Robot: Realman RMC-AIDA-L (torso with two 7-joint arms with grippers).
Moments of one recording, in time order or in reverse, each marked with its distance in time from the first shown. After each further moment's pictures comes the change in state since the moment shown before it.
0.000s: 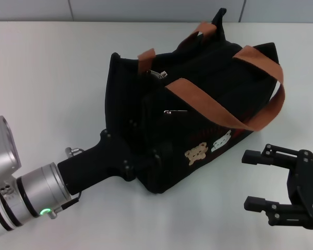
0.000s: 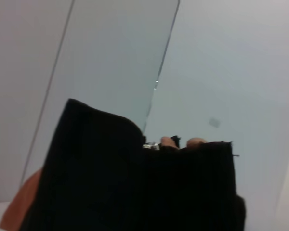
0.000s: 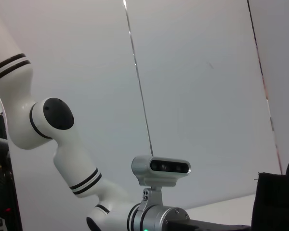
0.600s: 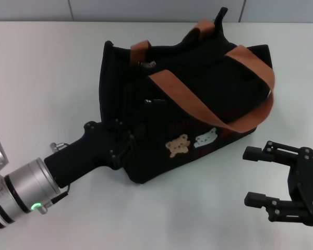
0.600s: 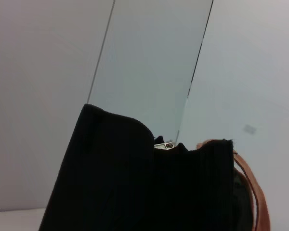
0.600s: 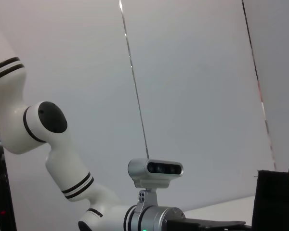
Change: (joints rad) left arm 0.027 0.006 -0.079 0.014 0.001 -0.015 0.014; right arm 0.000 0.001 0.014 0.000 0.002 0.002 0.002
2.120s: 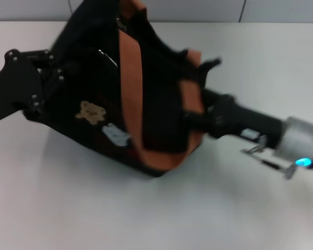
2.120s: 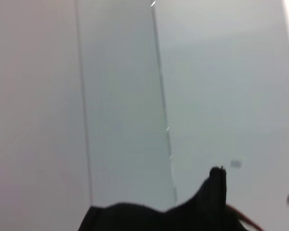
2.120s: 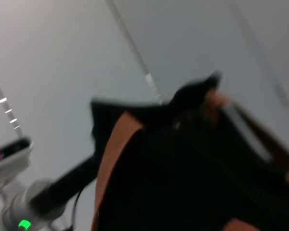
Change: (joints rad) left arm -0.022 0.011 -0.019 0.561 -0.074 0.351 -0.173; right arm 0.265 0.010 0.234 0.437 -0.022 0.515 0.082
